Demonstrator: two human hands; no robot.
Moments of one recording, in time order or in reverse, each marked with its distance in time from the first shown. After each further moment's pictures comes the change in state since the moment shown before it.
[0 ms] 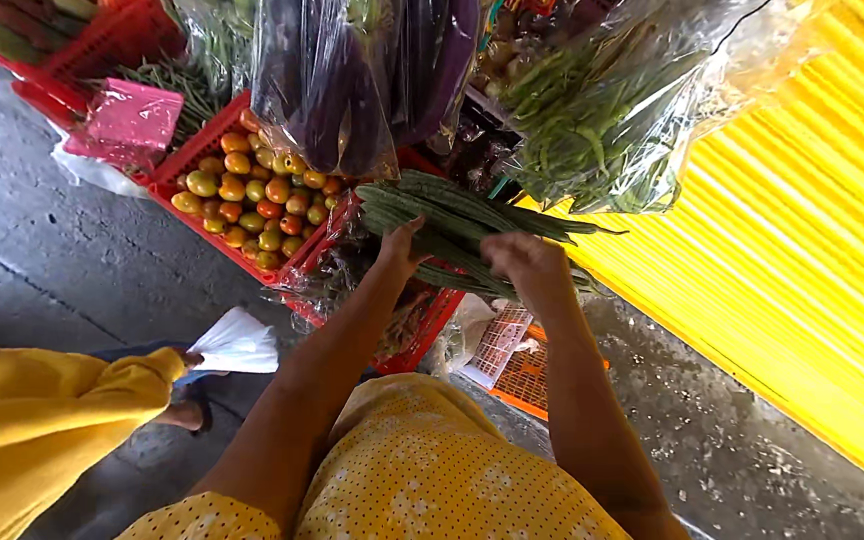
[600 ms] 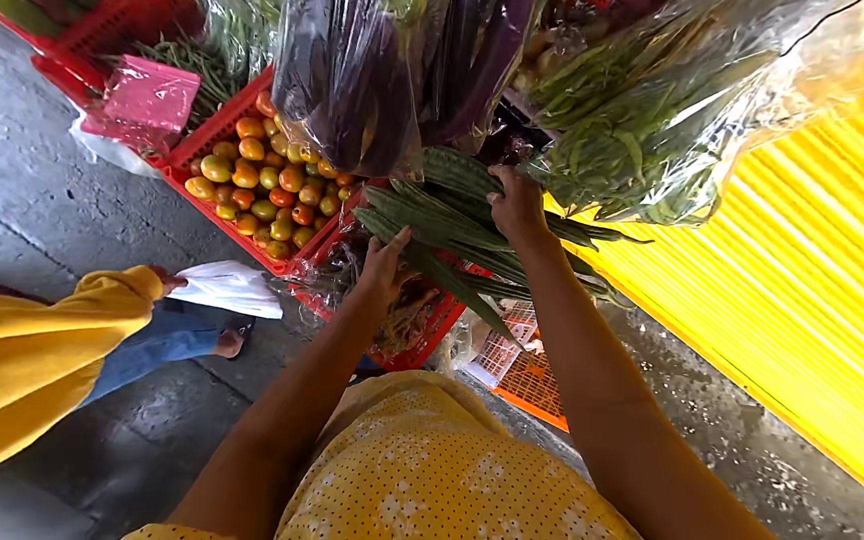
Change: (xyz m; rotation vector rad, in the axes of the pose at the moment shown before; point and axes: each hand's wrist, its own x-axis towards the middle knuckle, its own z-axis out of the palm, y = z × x) left_hand -0.058 0.010 -0.045 0.025 0.013 0.095; right_hand 0.139 0.034 0.027 -0.520 0.060 -0.033
